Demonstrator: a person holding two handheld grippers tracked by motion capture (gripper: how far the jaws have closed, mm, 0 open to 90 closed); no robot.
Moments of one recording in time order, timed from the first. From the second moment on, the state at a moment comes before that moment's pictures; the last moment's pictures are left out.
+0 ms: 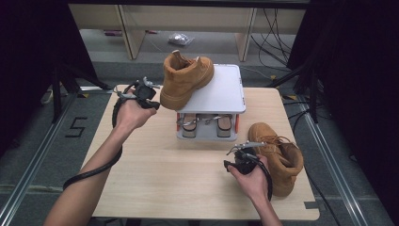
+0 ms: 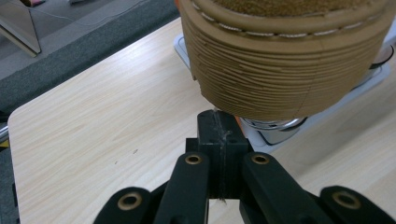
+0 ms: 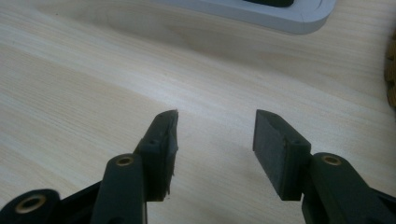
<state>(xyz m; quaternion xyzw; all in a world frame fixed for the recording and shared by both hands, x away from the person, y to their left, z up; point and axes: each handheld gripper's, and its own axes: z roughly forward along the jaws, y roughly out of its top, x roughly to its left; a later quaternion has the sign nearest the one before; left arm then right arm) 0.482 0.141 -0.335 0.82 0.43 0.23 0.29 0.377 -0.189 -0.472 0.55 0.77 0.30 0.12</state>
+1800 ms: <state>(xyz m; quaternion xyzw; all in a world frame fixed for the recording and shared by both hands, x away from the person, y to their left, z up) 0.469 0.133 -0.341 0.83 0.40 0.22 0.33 0.373 -0.187 -0.461 0.54 0.77 0.30 0.12</state>
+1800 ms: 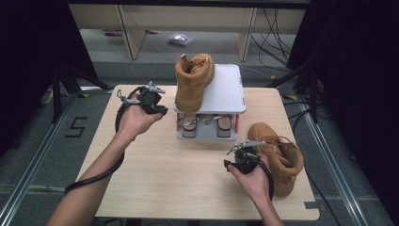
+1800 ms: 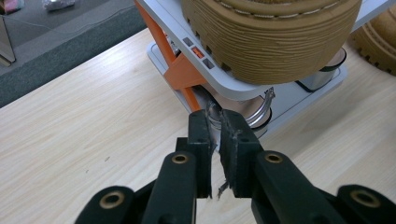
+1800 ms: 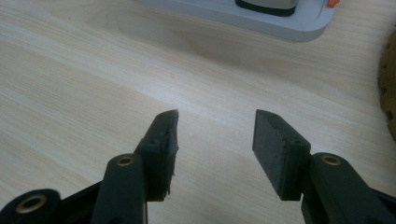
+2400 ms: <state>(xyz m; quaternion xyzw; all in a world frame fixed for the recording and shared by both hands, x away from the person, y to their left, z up) 0.458 0.161 -0.370 0.81 0.41 0.25 0.35 0.370 -0.212 -0.430 0.56 0.77 0.29 0.13</state>
